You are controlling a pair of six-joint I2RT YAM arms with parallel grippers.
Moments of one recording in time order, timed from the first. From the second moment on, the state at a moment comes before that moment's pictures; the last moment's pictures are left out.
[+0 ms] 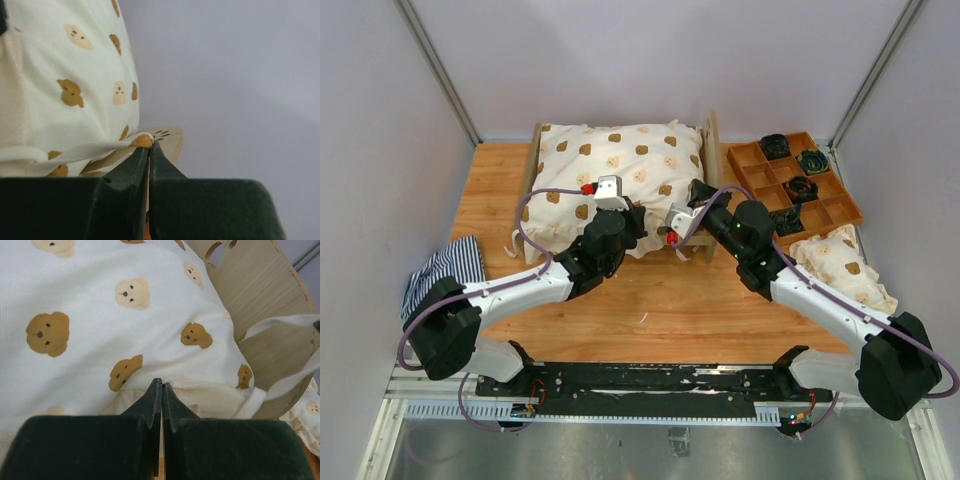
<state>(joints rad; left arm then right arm) -0.84 1.39 0.82 0.42 -0.56 -0.51 0.62 1.20 0.77 0.46 -0.05 -1.20</state>
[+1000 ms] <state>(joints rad) -0.84 1.39 0.82 0.43 -0.56 -0.55 0.65 1.06 0.65 0.16 0.16 -0.50</state>
